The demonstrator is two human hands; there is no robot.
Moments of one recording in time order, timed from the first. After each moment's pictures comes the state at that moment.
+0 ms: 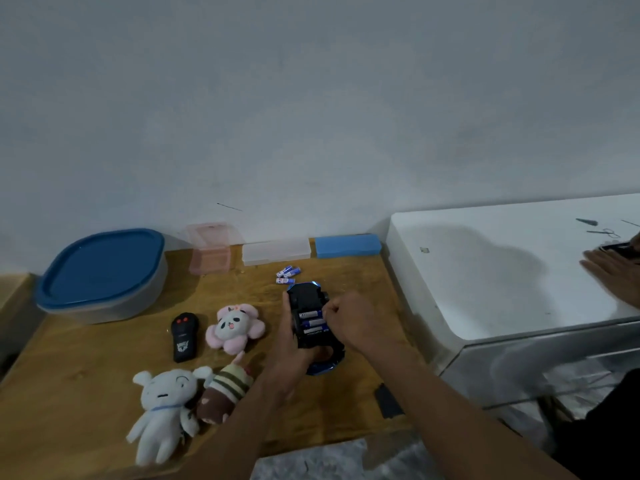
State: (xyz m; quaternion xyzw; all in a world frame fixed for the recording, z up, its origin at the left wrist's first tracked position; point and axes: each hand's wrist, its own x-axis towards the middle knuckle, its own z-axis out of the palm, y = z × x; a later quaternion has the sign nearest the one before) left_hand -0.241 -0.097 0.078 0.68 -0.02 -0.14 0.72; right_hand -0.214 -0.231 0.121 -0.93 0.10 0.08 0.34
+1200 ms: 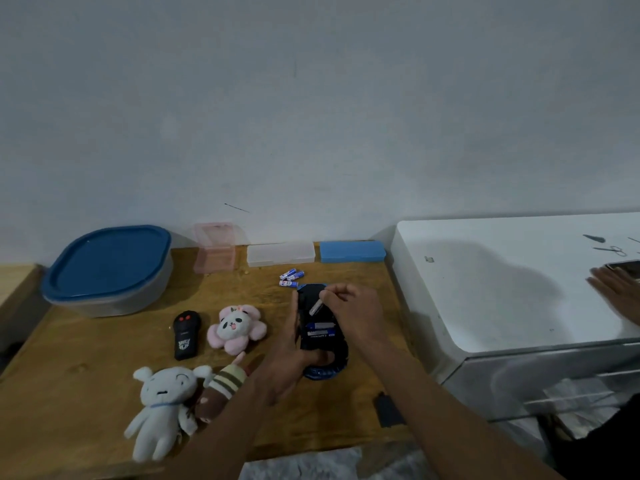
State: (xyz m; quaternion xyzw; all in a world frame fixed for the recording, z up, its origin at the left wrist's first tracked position) left_hand -0.236 -0.089 0.083 0.64 -0.03 -0.22 0.74; right_hand -0.215 -0.227 0.130 -0.81 0.15 -0.05 0.57
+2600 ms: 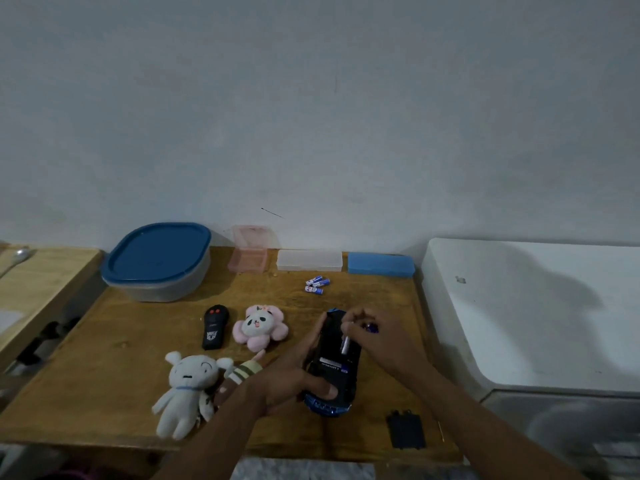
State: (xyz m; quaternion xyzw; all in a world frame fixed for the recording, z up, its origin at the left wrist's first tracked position) left_hand -0.254 -0.066 0.094 0.66 -0.08 -0.32 0.68; right_hand -0.232 -0.264 0.128 -0.85 -0.07 0.07 0.52
